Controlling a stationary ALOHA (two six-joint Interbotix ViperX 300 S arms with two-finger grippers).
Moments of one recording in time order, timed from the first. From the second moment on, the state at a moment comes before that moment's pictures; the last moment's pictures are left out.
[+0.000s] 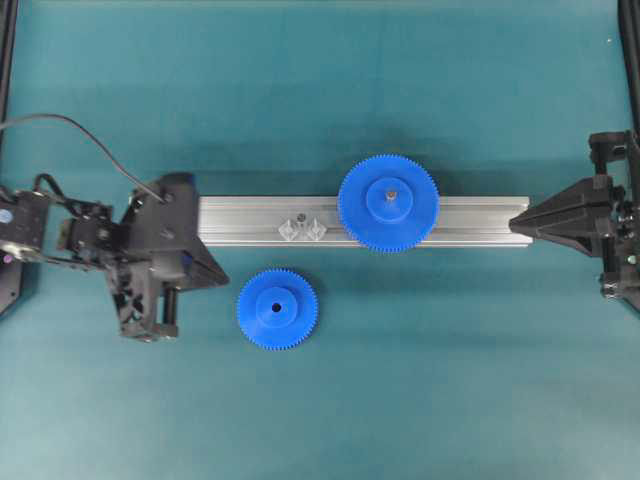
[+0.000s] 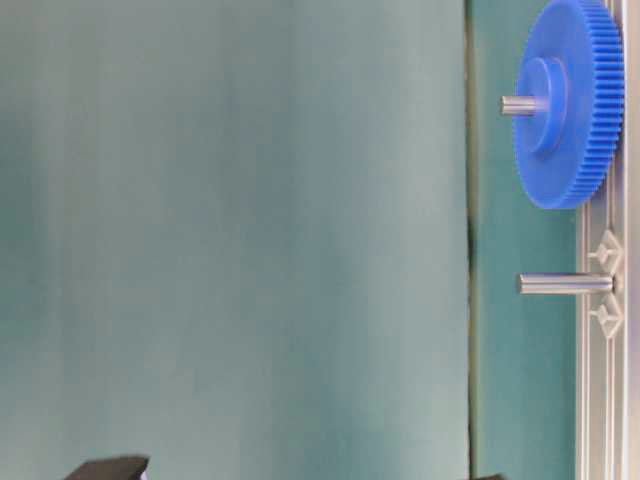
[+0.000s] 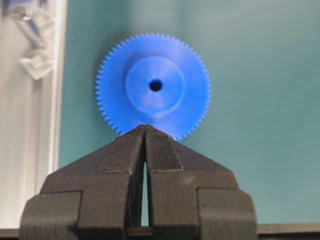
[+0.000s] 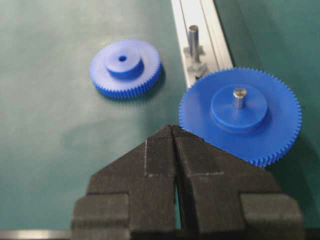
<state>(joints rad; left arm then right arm) -0.11 -0.29 0.81 0.01 0.28 -0.13 -0.02 -0.96 1.25 0.03 0.07 0.15</state>
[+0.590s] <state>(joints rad) -0.11 -0.12 0.66 0.01 0.41 -0.13 -0.02 -0.96 1.25 0.03 0.10 0.15</state>
